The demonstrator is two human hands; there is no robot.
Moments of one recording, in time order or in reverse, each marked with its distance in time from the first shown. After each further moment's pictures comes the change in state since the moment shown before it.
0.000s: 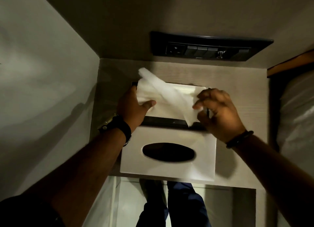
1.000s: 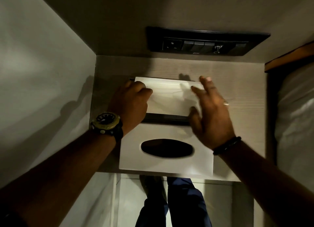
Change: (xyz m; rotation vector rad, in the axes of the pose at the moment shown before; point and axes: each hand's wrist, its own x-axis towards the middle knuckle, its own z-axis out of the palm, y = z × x) left_hand -0.014 0.014 -0.025 0.724 -0.045 0.669; right_hand -0.010 -0.044 0.006 -0.091 0.038 0.151
